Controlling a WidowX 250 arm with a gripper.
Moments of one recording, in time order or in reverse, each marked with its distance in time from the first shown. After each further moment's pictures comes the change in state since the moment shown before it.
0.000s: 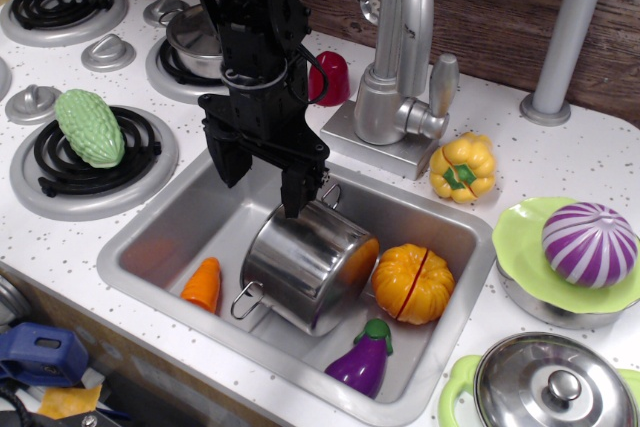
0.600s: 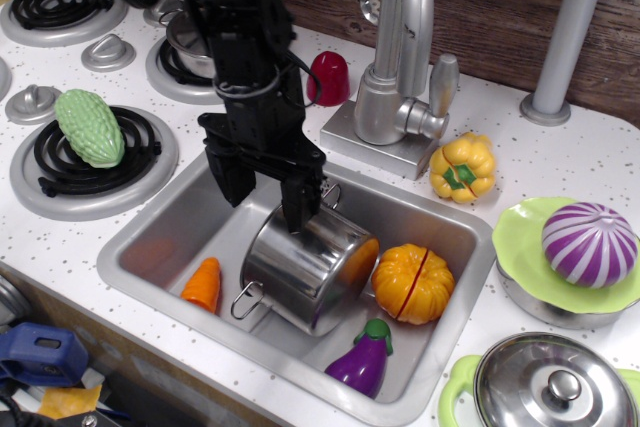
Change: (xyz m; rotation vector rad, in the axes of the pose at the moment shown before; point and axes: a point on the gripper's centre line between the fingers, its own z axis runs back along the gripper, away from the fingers) arm -0.008 -0.004 -0.007 -0.140 0.054 0.005
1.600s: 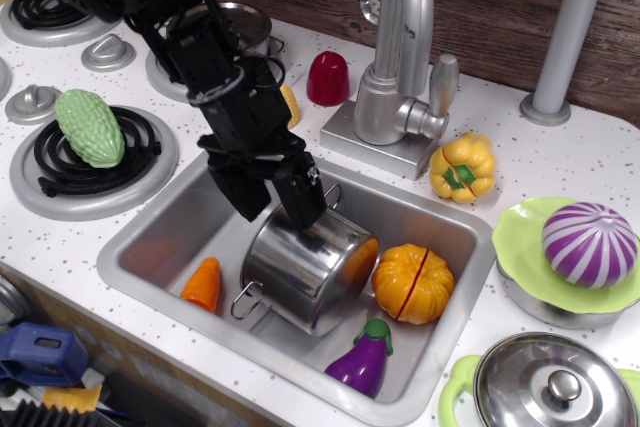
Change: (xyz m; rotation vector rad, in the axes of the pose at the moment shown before) arm 0.001 -0.005 -0.008 -0.298 -0.050 -0.007
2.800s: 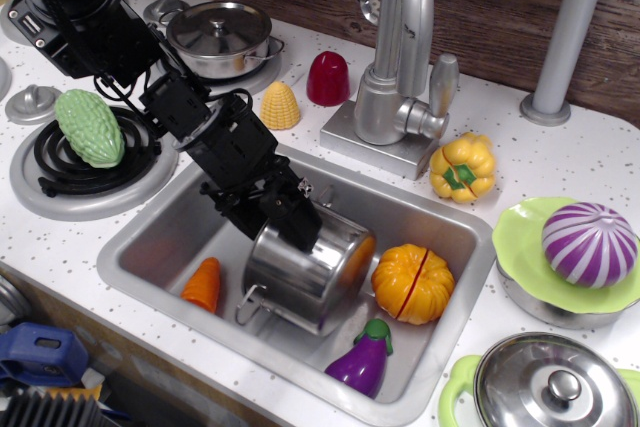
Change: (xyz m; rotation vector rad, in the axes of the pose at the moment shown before) arm -0.008 -0.001 -0.020 -0.255 -0.047 0.089
